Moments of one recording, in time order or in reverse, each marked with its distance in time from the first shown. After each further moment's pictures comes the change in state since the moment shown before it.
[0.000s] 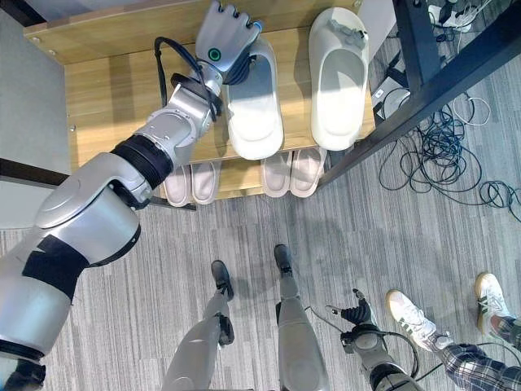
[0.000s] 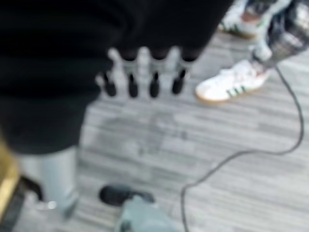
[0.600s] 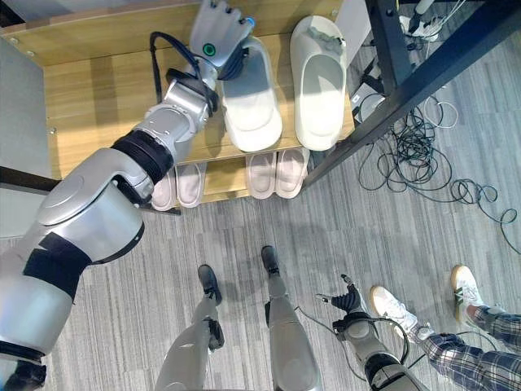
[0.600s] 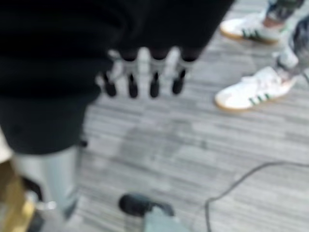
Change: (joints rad) left arm -0.034 0.028 -0.044 0.102 0.000 0.000 -0.009; right arm -0.033 -0.002 0.039 -0.043 -0.001 -0.021 0.010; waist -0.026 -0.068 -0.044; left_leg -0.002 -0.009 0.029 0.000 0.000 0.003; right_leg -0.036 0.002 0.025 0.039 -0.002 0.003
